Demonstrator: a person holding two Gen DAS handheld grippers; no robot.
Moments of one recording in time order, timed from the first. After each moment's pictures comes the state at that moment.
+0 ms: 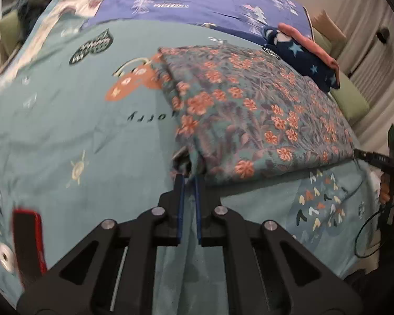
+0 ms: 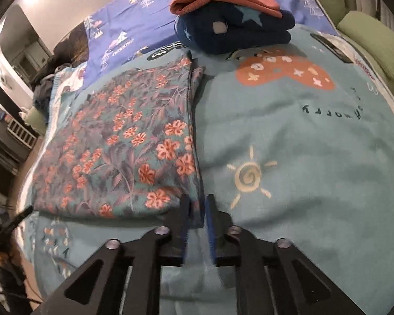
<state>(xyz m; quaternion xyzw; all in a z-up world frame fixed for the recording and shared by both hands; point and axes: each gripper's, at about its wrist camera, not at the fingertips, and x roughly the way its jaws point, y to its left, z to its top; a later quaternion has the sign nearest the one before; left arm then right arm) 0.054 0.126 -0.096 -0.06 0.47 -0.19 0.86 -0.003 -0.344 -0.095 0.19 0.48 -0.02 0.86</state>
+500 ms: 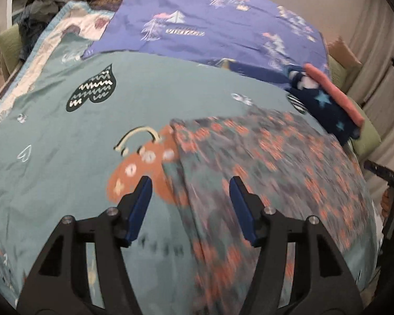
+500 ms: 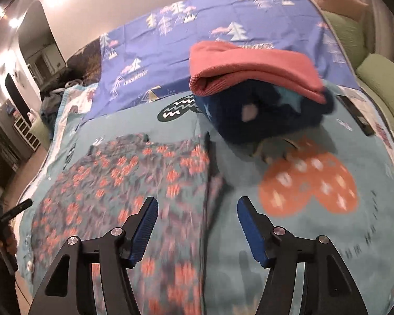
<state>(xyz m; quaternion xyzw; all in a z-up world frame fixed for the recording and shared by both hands) 0.198 0.115 -0.070 -0.07 0.44 -0.15 0.88 0.131 -0.358 -0.057 0.14 0.43 0.00 0.89</state>
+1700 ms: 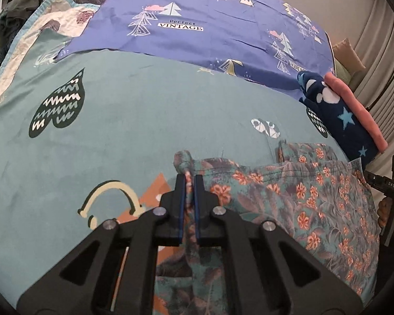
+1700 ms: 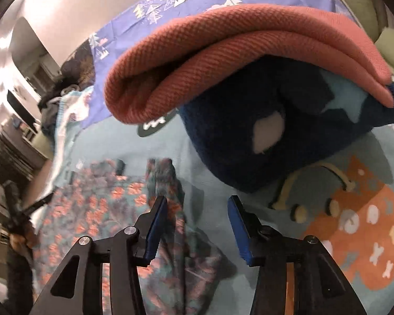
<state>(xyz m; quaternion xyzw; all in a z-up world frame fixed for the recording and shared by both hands) 0.293 0.083 -0.102 -0.08 0.44 -0.18 0.88 0.199 -0.396 -0.097 0.20 0.44 0.04 0.88</state>
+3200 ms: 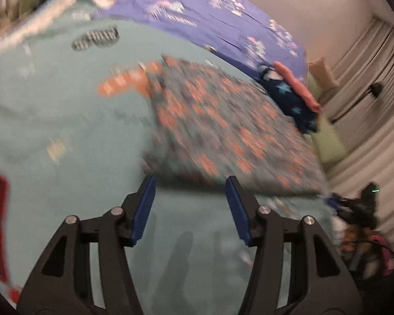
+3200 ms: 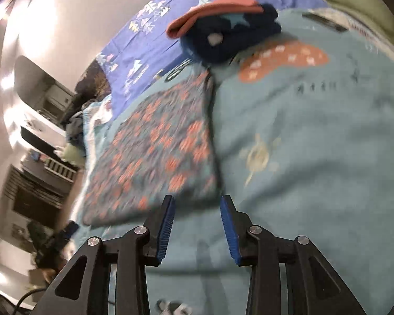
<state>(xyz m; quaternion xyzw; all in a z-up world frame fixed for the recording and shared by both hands) 0.034 0.122 -0.092 -0.21 0.44 -0.22 0.85 -0.055 -0.355 -0.084 0.34 0.42 0.06 0.84</state>
